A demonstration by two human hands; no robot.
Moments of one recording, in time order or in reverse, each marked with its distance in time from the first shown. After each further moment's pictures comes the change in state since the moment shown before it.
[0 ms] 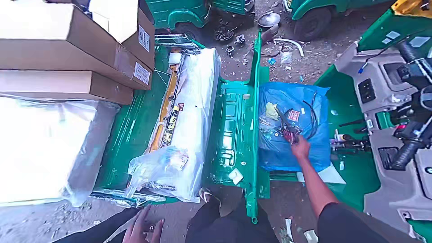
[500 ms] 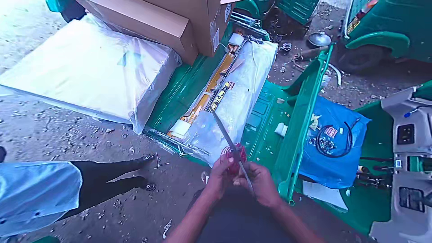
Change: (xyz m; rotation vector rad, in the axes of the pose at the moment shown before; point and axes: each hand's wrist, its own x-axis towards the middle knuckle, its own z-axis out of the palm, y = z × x) left_hand 0.024 -0.035 0.040 -1.959 -0.444 -0.217; right_hand -0.417 -0.368 -0.031 0.899 -0.913 -0.476
